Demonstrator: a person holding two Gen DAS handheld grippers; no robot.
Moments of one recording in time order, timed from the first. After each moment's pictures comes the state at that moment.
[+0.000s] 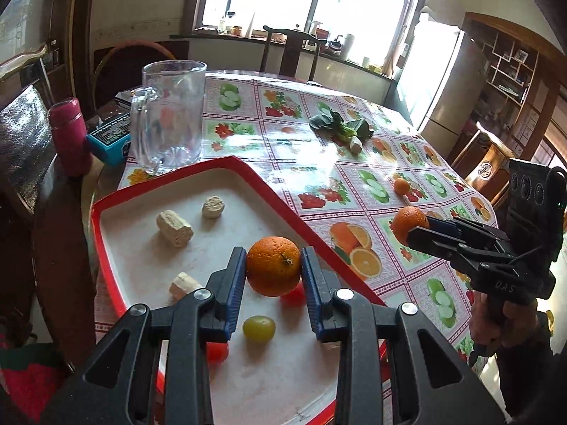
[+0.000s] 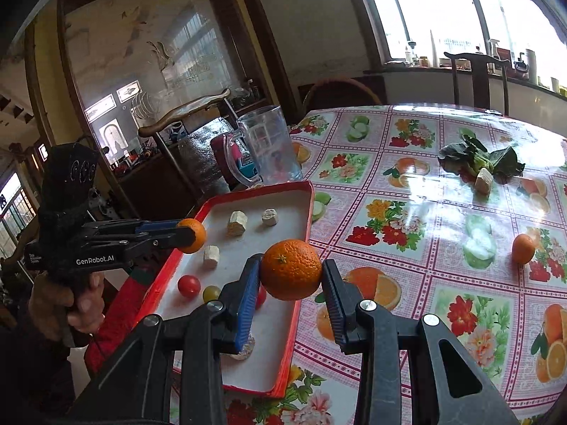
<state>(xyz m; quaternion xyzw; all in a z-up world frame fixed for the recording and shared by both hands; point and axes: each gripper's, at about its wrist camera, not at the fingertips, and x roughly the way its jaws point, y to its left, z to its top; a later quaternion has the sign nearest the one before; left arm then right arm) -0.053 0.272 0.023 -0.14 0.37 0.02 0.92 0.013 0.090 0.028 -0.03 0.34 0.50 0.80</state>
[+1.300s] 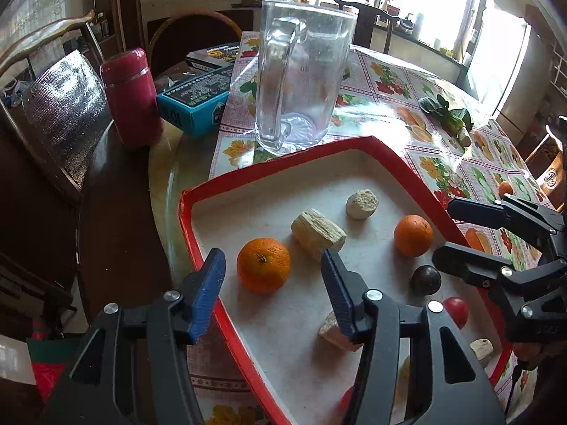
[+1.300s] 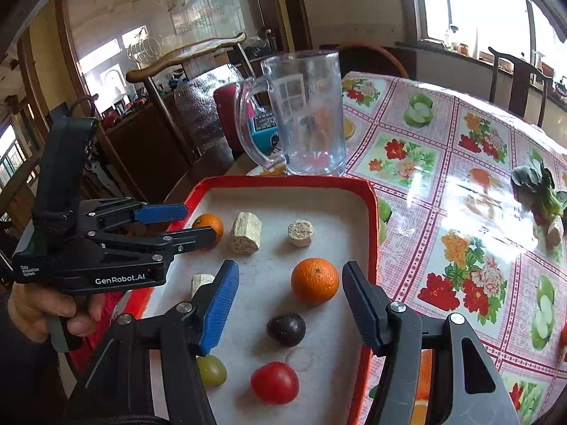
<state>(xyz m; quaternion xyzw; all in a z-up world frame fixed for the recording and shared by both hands) -0.019 0.360 -0.029 -0.12 0.43 0.14 0.89 0.035 0.229 0.002 -0.12 0.38 0.50 0.77</state>
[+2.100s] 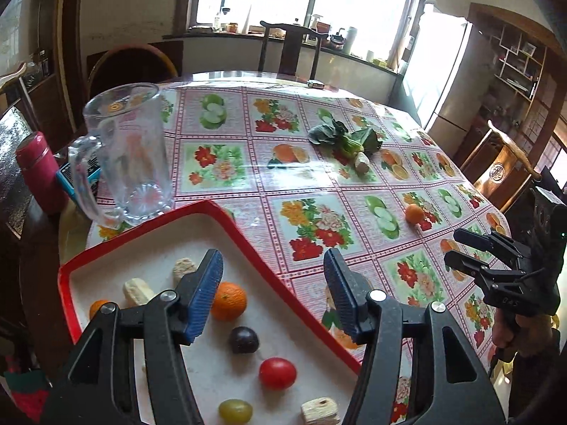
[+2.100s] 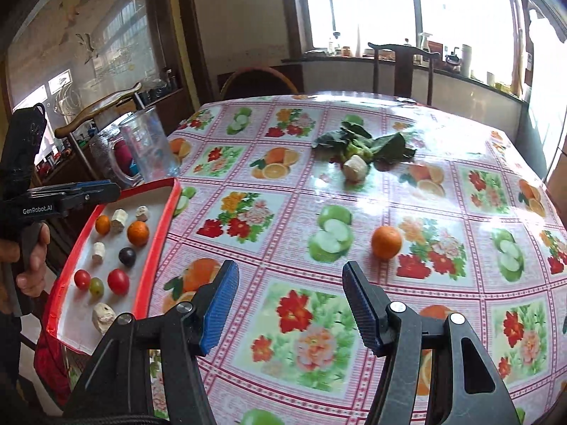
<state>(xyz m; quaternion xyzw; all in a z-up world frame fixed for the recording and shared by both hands) 0.040 0.252 0.035 -0.12 0.38 0.02 0.92 0.097 0.006 0.022 -0.08 0.37 0.34 0.86</state>
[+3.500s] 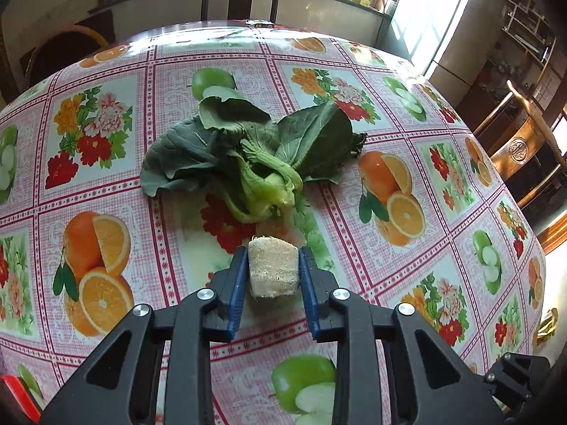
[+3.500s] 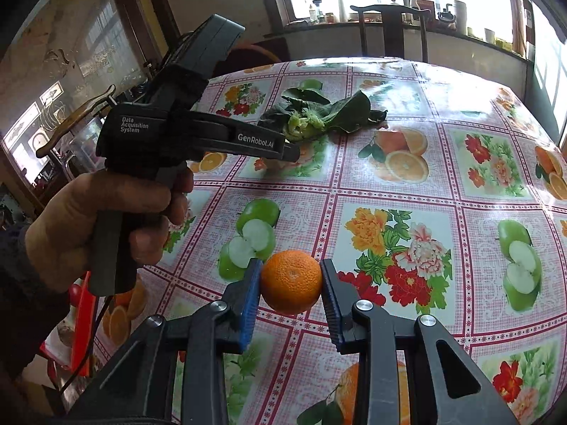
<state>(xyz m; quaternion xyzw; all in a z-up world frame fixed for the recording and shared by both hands) 0.312 0.127 -0.036 -0.09 0.48 -0.02 0.87 0.193 -0.025 -0.018 -0.05 0.43 0.35 0.83</state>
